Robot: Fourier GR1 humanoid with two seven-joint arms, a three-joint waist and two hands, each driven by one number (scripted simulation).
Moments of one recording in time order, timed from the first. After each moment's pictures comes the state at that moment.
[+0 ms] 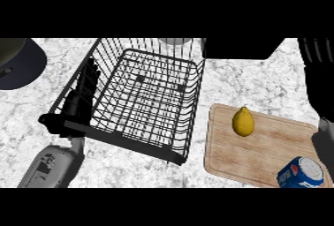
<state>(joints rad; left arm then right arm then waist) -0.28 0.26 -0.22 -1.48 0.17 0.34 -0.08 -0.40 -0.50 0.09 -1.66 -0.42 -0.14 -0.23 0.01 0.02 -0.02</state>
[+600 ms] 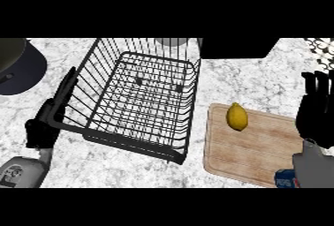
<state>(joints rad) -0.18 0.47 -0.22 -1.50 0.07 0.24 -0.12 -0.21 -0.18 -0.12 -1.58 -0.86 -0.01 -0.50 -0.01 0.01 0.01</state>
